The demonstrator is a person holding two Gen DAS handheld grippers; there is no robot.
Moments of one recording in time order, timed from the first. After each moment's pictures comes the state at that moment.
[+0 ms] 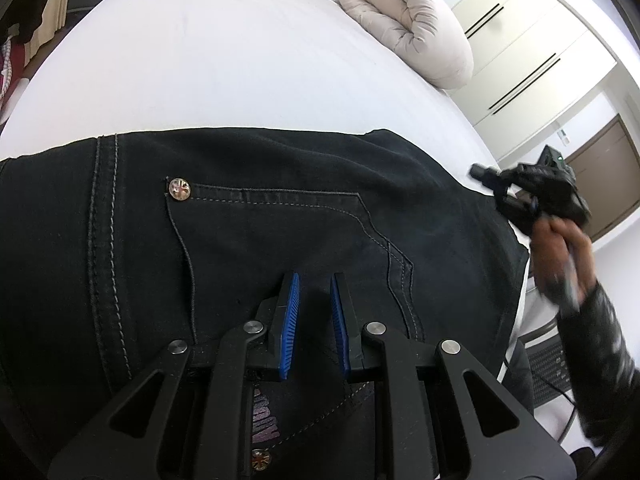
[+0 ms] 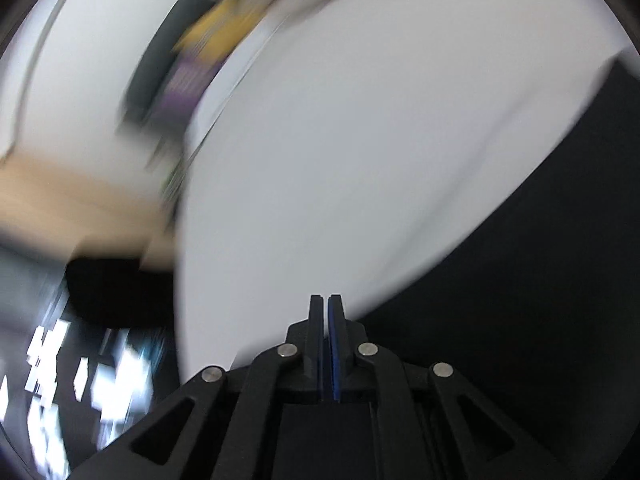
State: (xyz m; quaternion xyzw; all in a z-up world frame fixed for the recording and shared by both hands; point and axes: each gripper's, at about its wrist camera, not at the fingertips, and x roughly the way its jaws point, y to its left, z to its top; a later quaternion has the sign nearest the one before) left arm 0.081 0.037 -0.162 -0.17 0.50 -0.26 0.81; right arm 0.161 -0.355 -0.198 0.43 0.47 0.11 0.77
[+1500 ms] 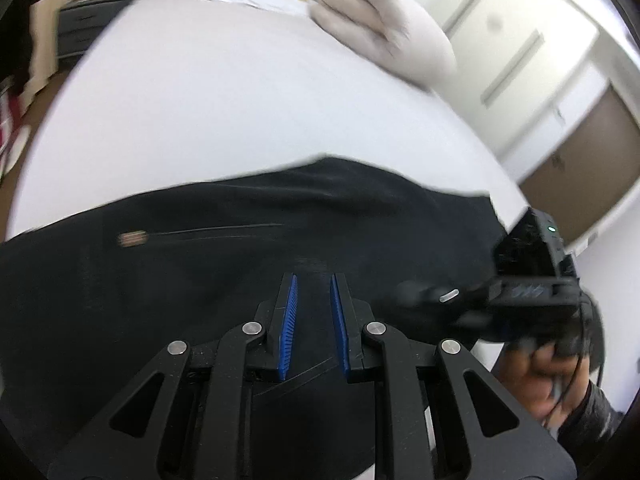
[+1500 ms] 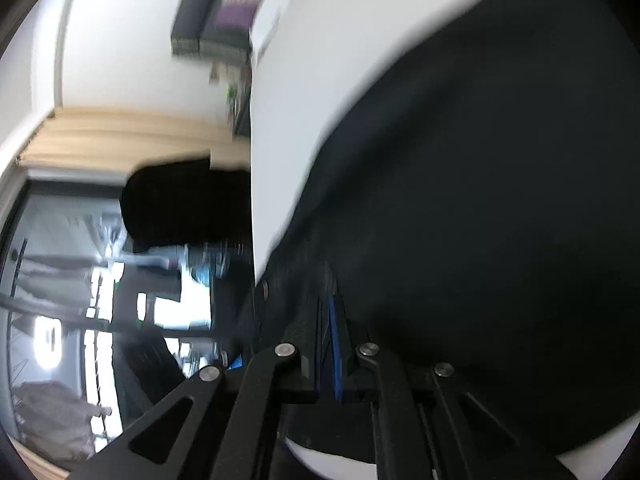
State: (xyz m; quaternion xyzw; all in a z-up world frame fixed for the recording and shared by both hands) left arm 0.049 -0.002 -0.099 -0.10 0.47 -0.27 0.83; right arm 0.114 -0.172 -0.218 0.49 0.48 0.17 0.71
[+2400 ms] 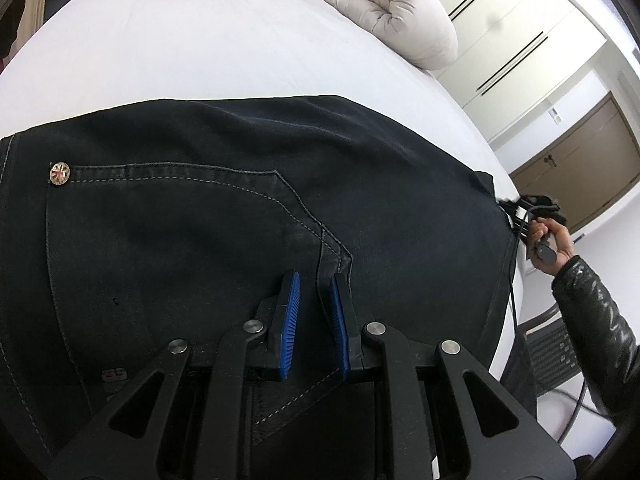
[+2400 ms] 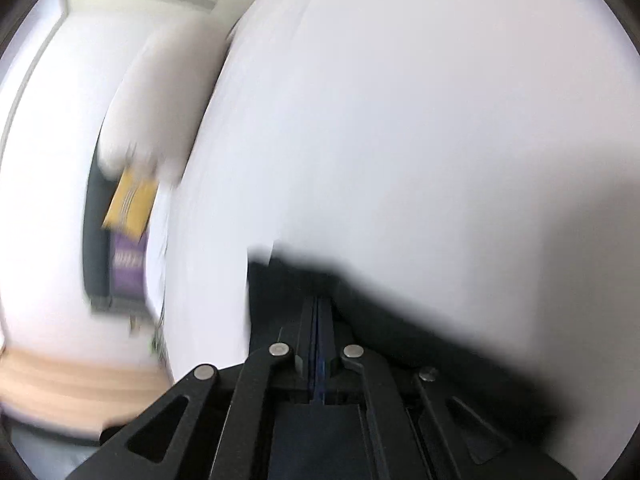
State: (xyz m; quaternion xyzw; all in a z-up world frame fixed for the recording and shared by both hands) left arm 0.056 -0.005 -0.167 -0.15 0.50 -0.28 0.80; right arm -0.053 -0.543 -0.229 0.56 0.27 -0.29 0.73
